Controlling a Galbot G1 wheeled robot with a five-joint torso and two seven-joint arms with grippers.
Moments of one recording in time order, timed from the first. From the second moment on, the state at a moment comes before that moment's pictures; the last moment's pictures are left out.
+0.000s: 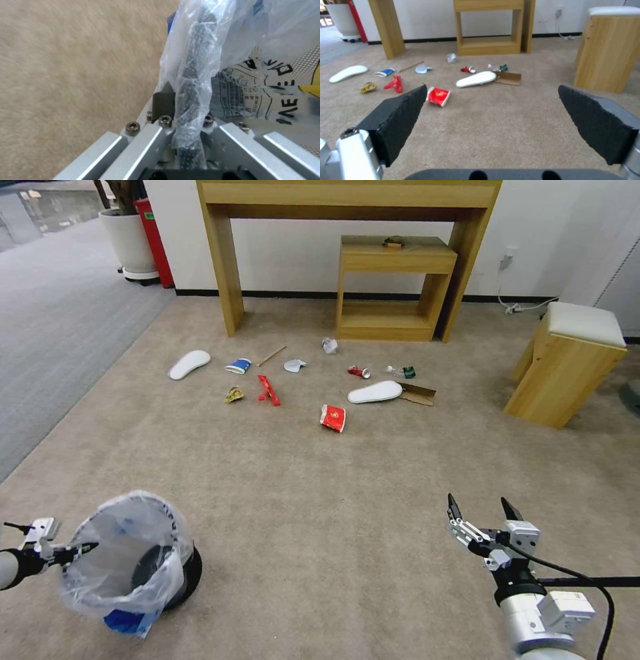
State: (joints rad) left arm 1.61 -0.64 -1.01 -1.65 -0.94 0.74 0.26; right arm -1.79 1.39 0.67 2.29 0.27 -0.05 0.06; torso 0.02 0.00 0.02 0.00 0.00
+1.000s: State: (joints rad) left arm 2.06 -1.11 -1.32 -2.20 -1.19 0.74 -0.16; right arm -1.77 1.41 0.68 2.33 0.23 -0.09 0.08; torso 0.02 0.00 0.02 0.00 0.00
